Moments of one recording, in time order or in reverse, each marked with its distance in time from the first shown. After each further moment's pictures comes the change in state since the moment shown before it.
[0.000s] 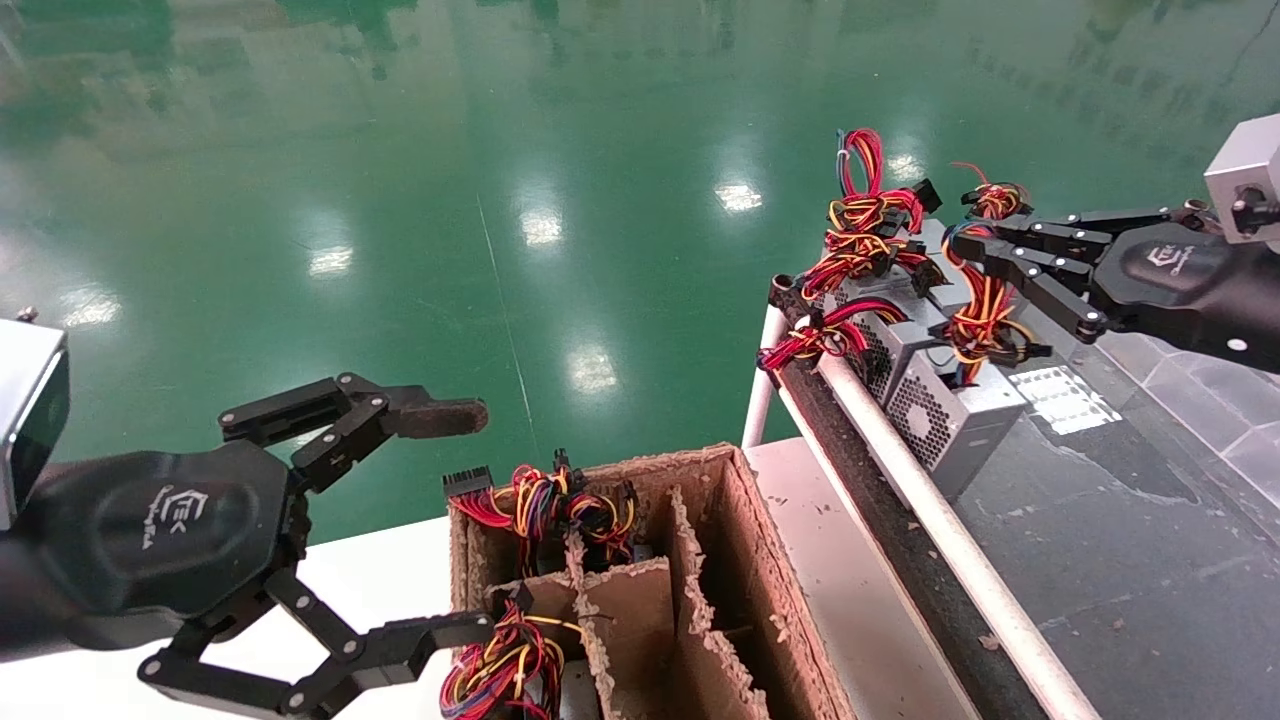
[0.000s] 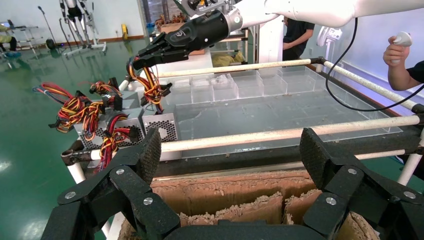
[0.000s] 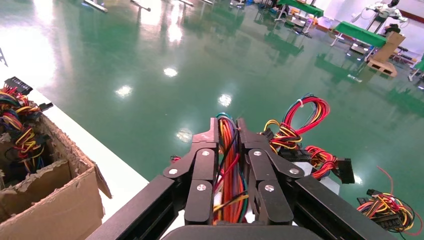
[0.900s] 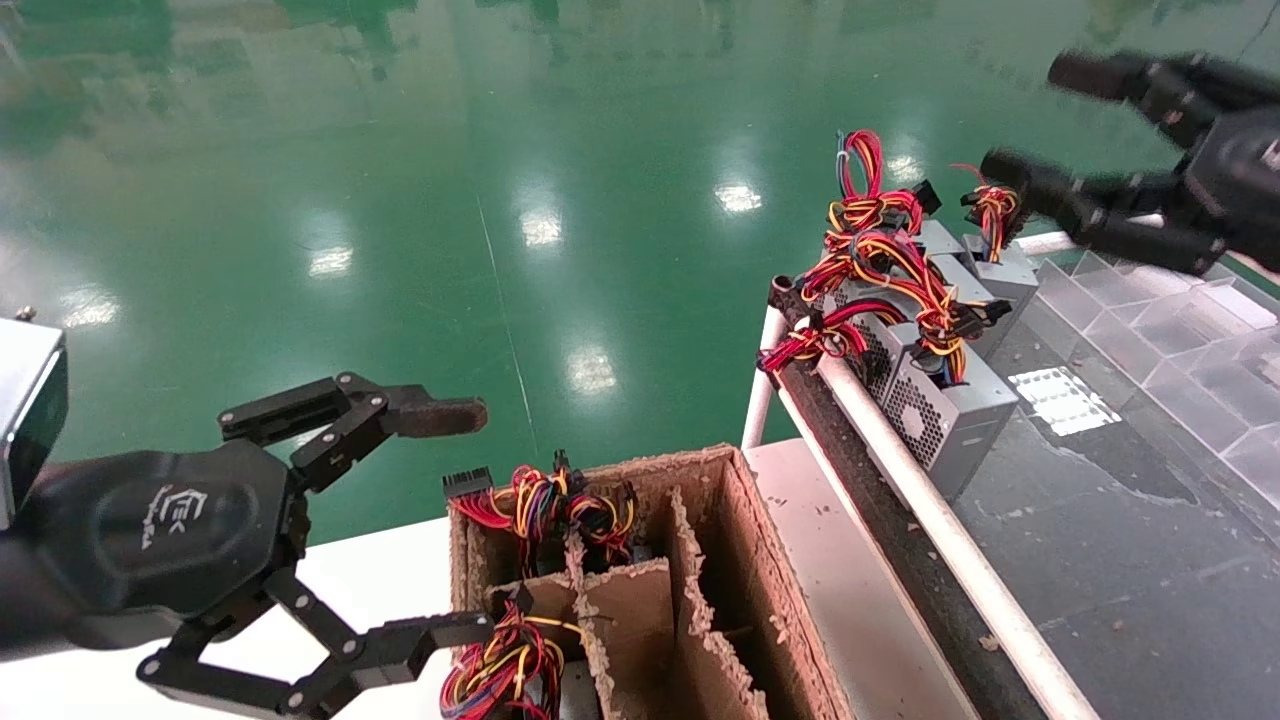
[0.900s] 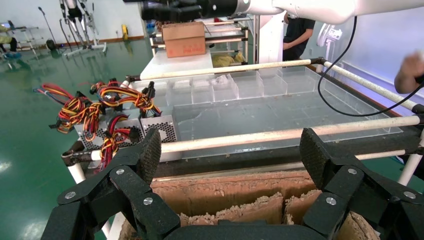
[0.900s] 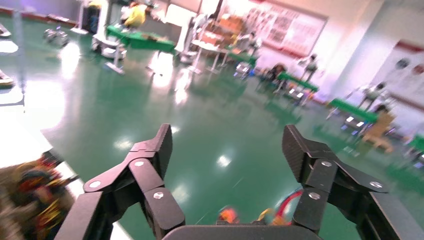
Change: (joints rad) left arm 0.000 0.000 0.000 0.000 0.000 0.000 0.000; right arm -0.001 0.016 0.060 0.011 0.118 -0.104 -0.025
